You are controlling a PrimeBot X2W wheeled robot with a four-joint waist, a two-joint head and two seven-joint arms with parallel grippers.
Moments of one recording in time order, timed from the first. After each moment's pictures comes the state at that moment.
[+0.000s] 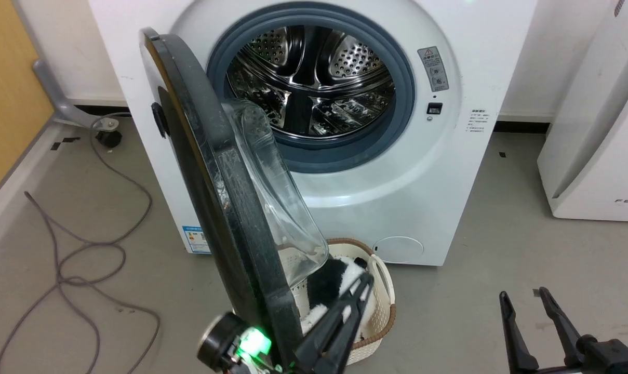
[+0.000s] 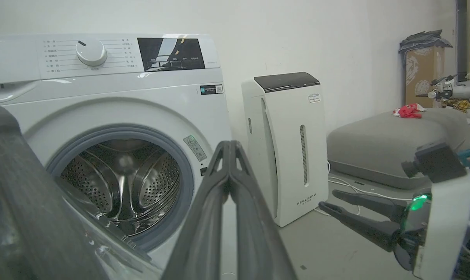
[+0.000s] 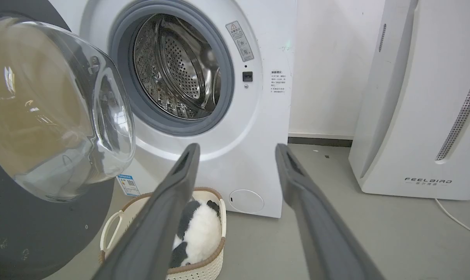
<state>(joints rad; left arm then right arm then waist) 0.04 0.07 -0.53 -0.31 0.04 -0.04 -0.23 0.12 -0.05 -0.06 0.09 0.10 0.13 -0.26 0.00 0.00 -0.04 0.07</state>
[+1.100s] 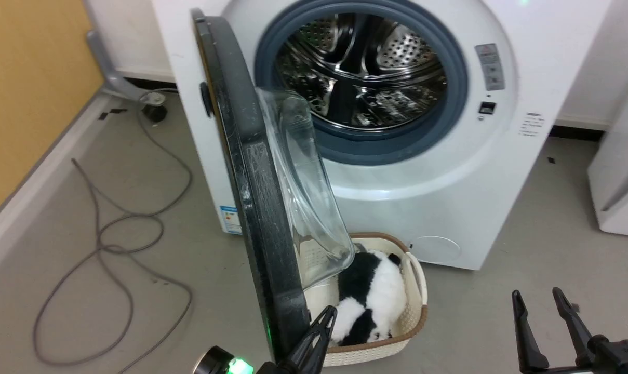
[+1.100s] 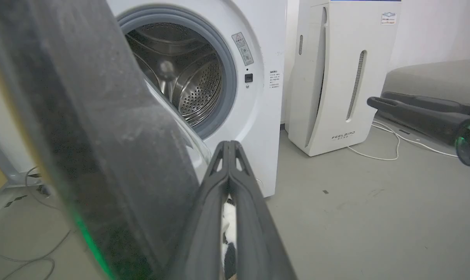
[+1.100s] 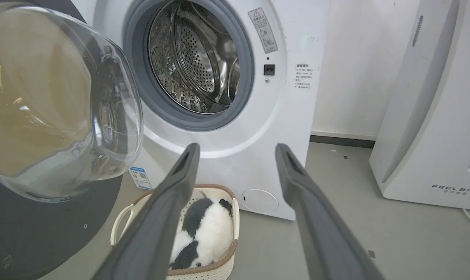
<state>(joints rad) 0.07 0.09 -0.49 0.00 -0.02 0.02 -0.24 0.11 -0.05 -0.09 0.09 0.10 0.13 -0.26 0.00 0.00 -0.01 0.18</state>
